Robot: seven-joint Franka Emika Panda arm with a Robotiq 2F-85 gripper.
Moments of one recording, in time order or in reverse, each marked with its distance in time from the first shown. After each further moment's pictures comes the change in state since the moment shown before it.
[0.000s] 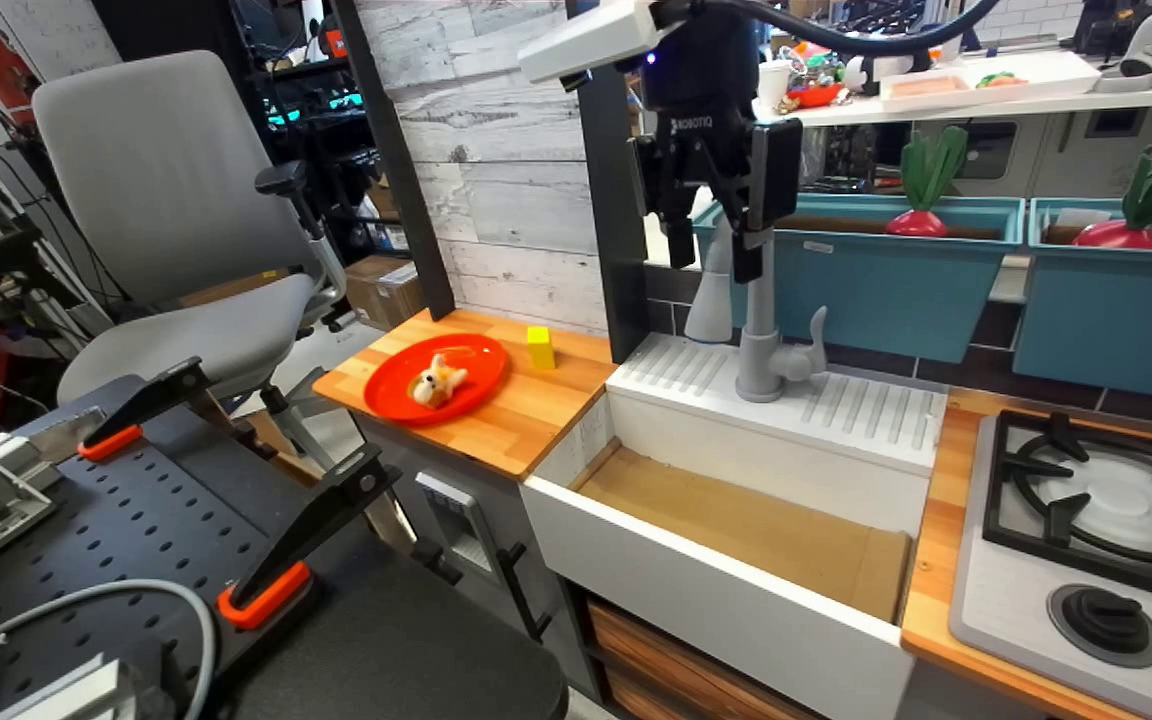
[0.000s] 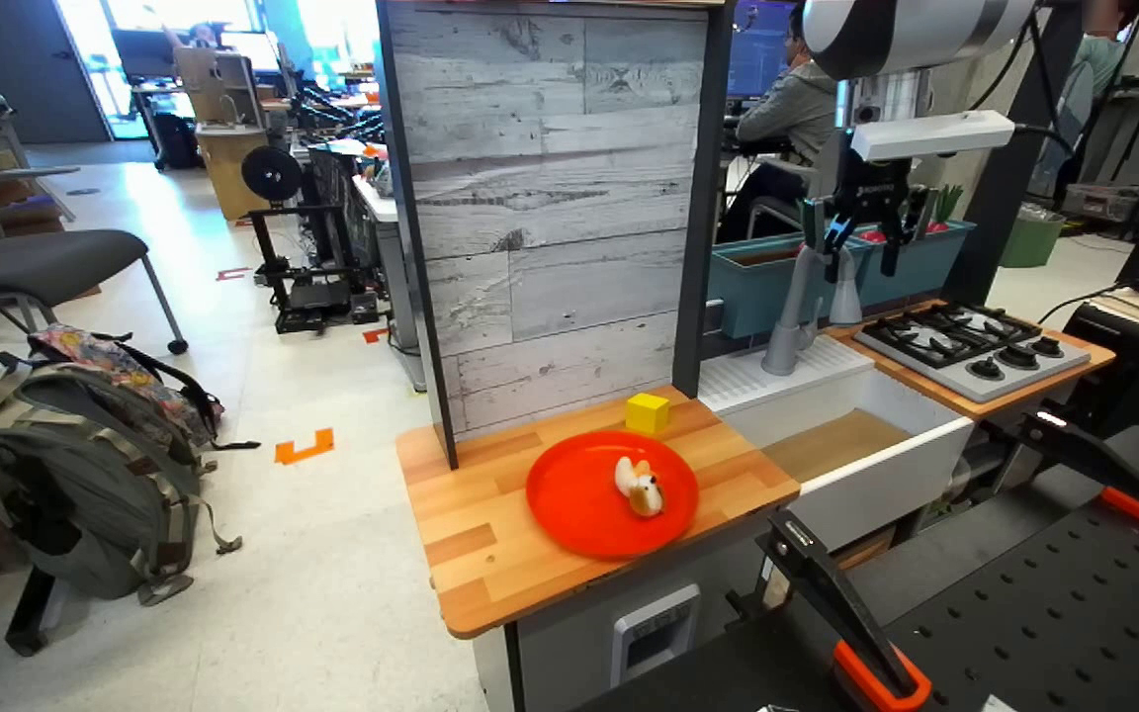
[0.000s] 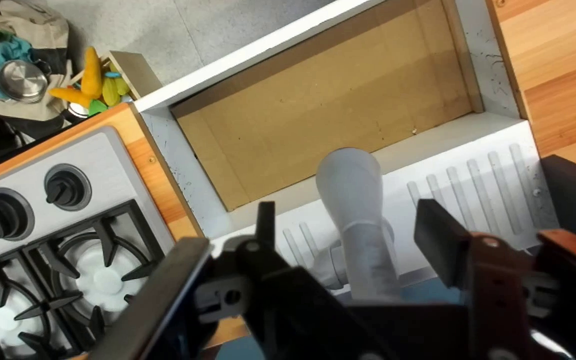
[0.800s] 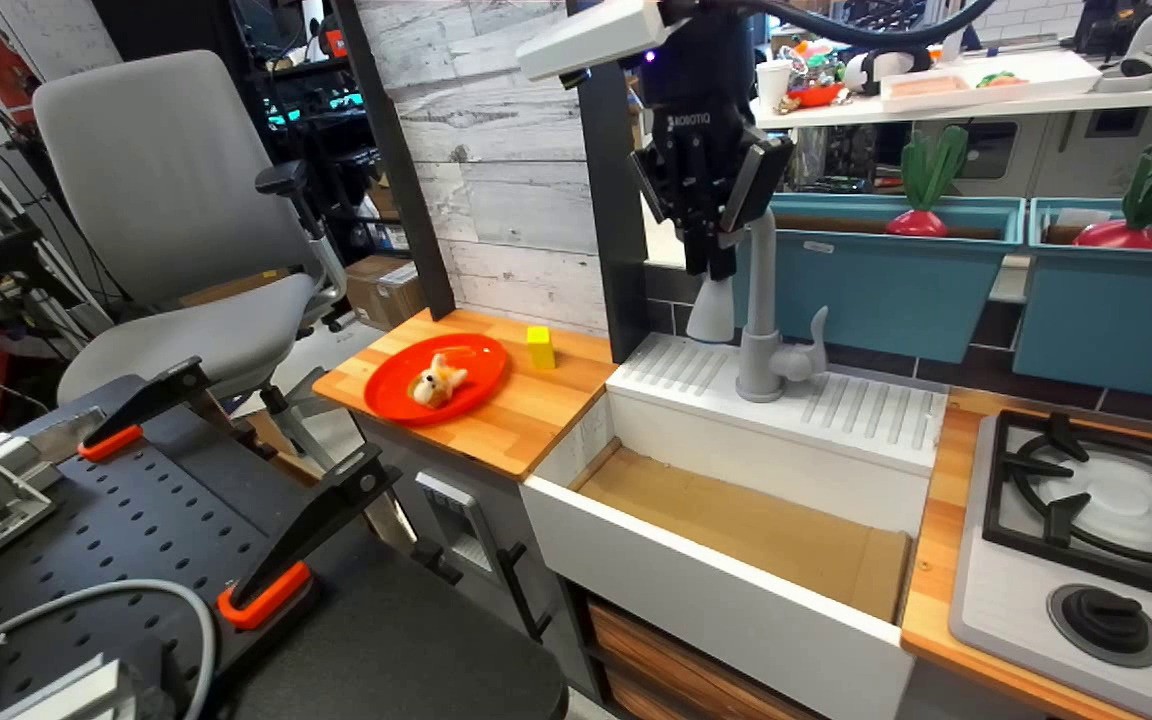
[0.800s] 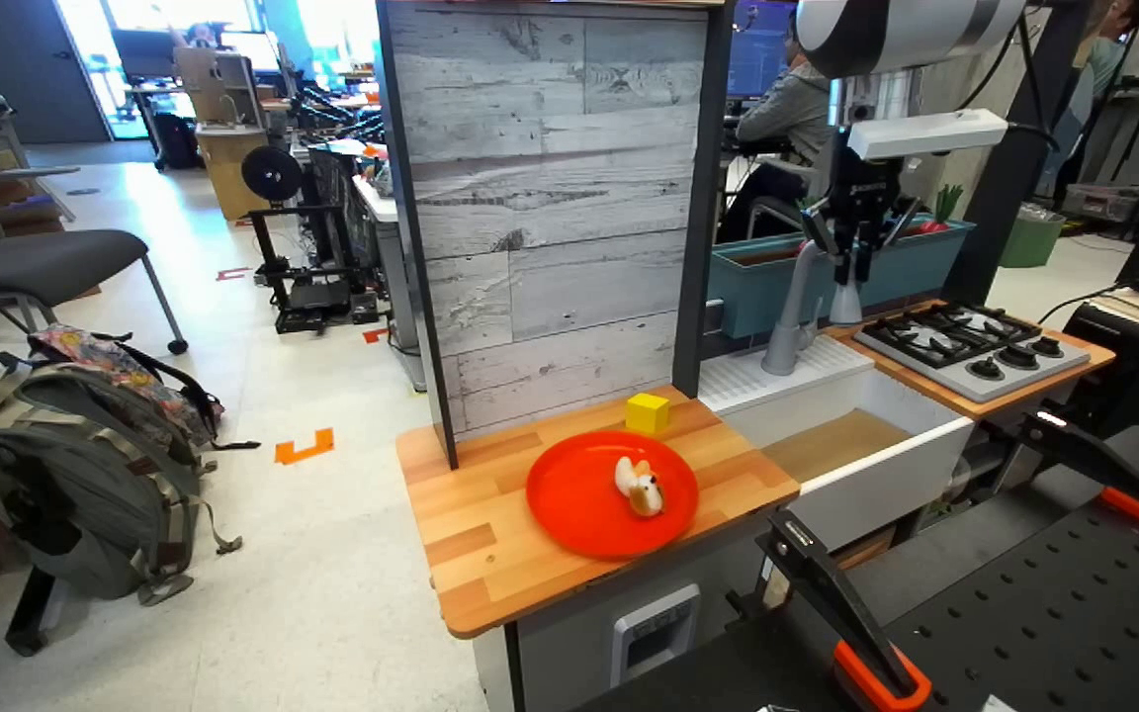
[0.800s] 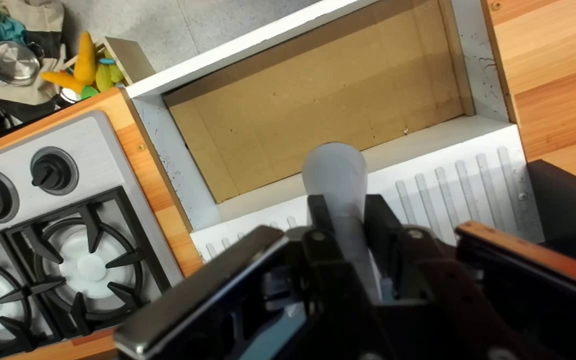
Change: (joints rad) arm -0.003 0.005 0.012 0.013 -0.001 -0.001 -0.038
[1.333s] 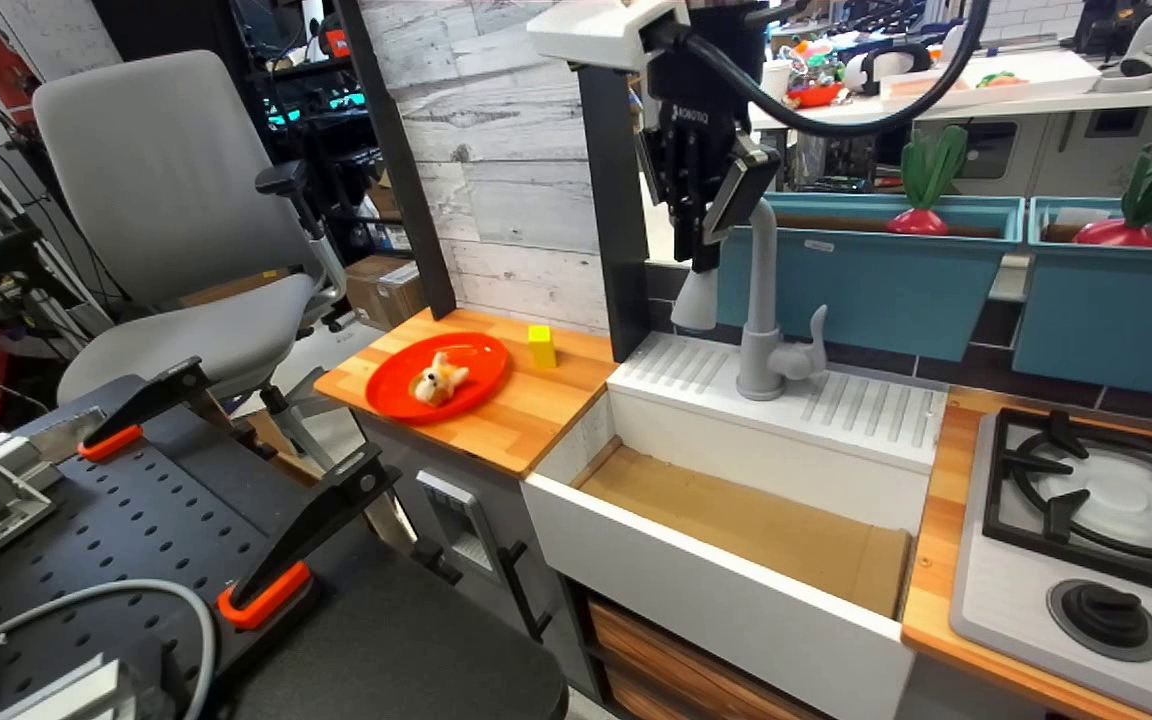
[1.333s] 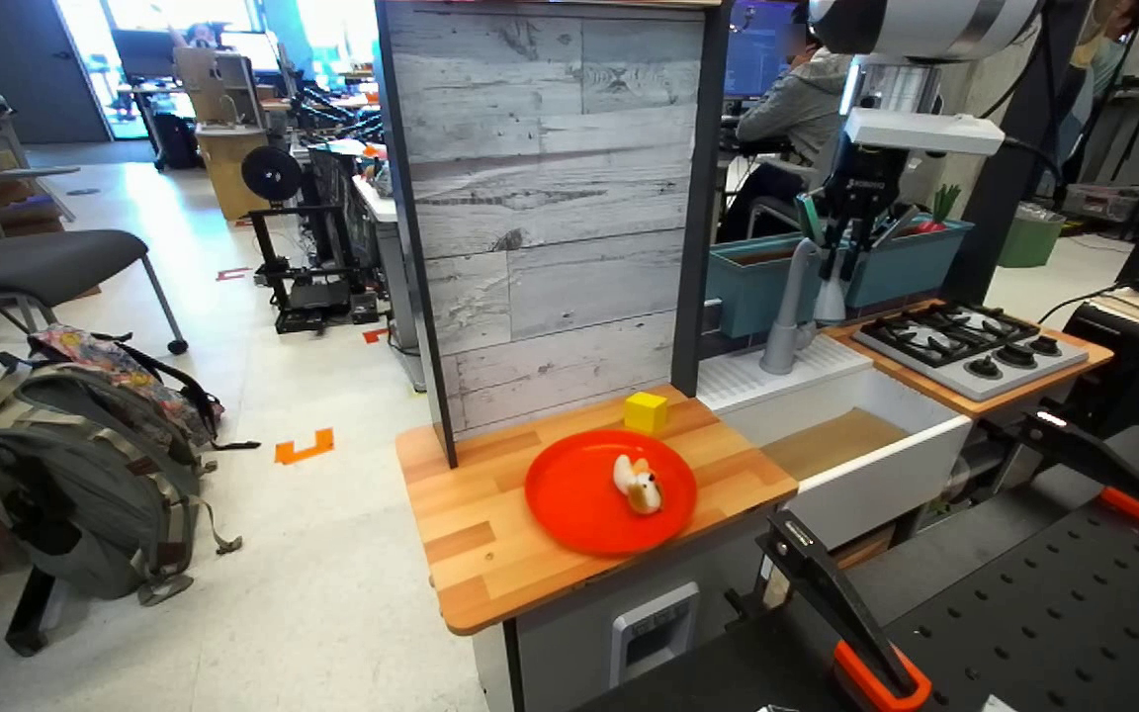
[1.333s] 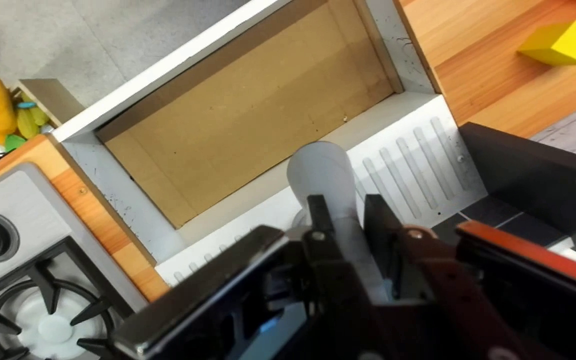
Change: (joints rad) arm -0.083 -0.005 0.071 0.009 0.187 -0.003 0.001
